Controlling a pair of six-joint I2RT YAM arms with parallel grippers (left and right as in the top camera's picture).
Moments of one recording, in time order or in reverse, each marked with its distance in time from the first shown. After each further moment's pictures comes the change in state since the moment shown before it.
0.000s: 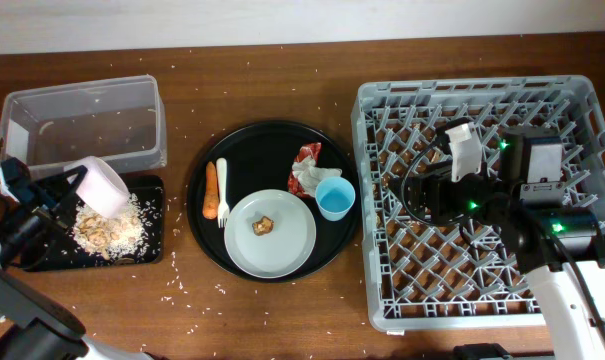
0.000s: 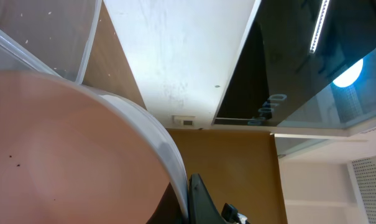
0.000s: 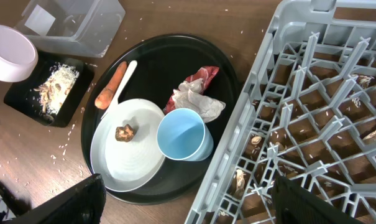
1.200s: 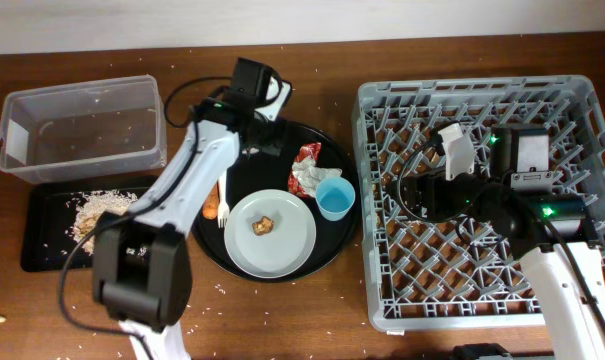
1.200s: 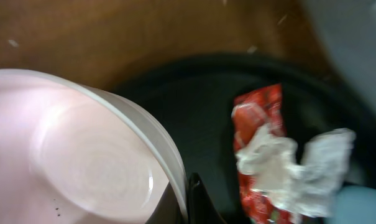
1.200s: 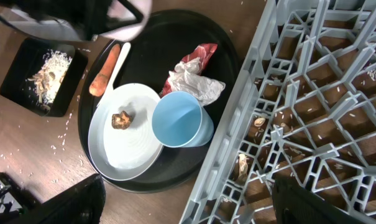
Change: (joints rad) left arm -1.196 0.154 0.397 0.164 -1.506 0.186; right arm 0.000 0.065 0.000 -0.037 0.000 0.000
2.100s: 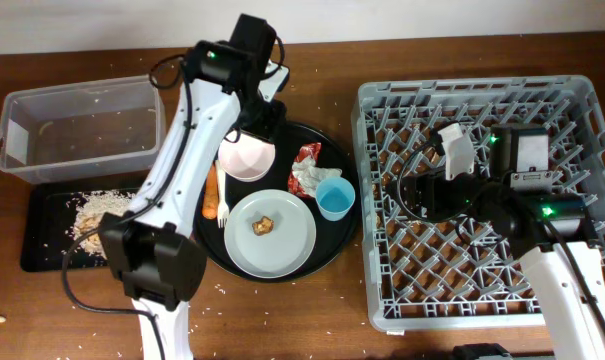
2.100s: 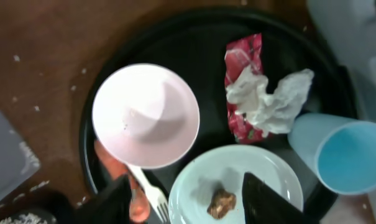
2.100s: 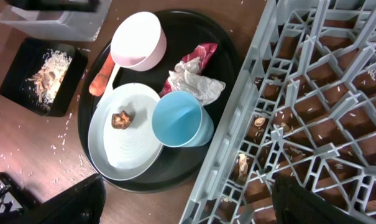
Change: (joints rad) left arm -0.010 0.122 0.585 -0.684 -0.021 -0.006; right arm 0.000 0.002 0.000 0.000 0.000 0.000
